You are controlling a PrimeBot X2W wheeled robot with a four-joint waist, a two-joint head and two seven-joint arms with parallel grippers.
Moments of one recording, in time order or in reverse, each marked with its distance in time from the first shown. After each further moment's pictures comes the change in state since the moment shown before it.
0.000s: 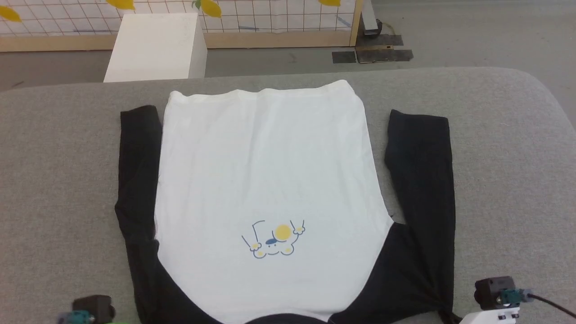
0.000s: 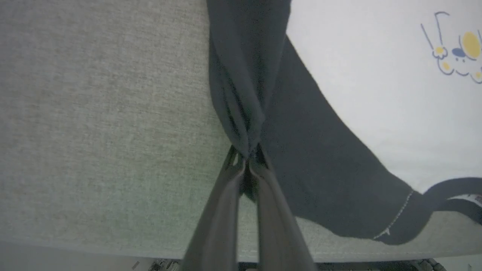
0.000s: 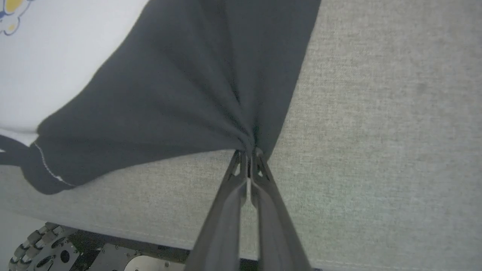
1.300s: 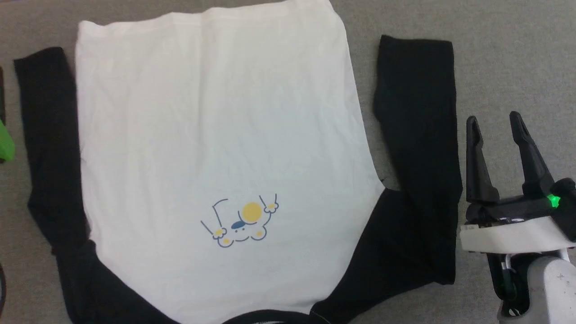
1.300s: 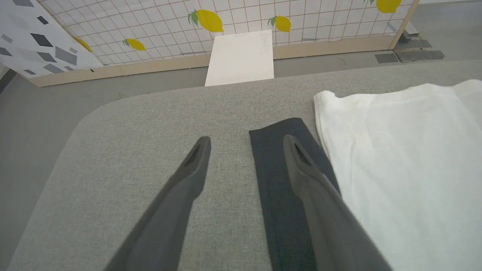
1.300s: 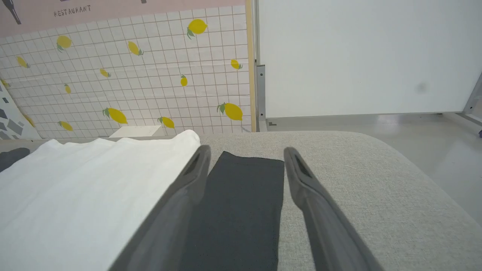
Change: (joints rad) left arm -0.826 0.282 0.093 0.334 0.158 -0.175 -0.052; right arm -0.378 0.002 -0.003 -0.070 -0.026 0.000 -0.762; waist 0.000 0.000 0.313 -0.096
